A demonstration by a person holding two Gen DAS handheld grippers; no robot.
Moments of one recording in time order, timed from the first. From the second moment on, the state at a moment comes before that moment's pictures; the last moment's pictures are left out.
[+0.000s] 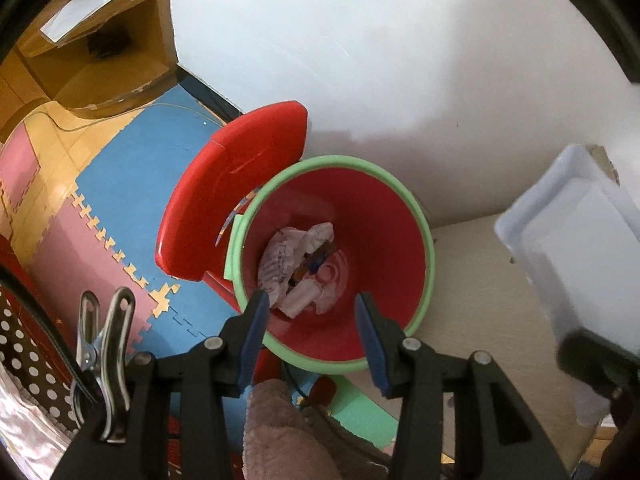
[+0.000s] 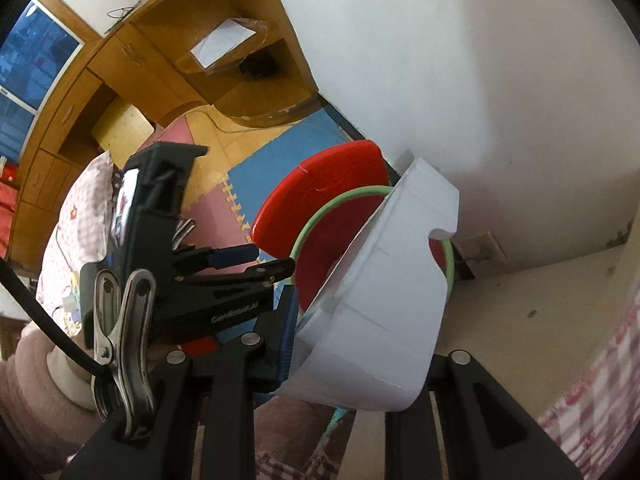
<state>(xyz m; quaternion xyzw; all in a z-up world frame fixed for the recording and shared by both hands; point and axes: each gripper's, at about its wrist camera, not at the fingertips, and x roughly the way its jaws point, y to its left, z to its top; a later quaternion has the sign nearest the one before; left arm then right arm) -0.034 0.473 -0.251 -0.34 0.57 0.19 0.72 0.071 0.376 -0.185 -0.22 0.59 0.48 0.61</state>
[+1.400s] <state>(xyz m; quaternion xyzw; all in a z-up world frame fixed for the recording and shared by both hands) -0.059 0.447 -0.195 -0.36 0.53 0.20 0.74 0.047 0.336 -0.127 -0.18 0.52 0.52 0.66</state>
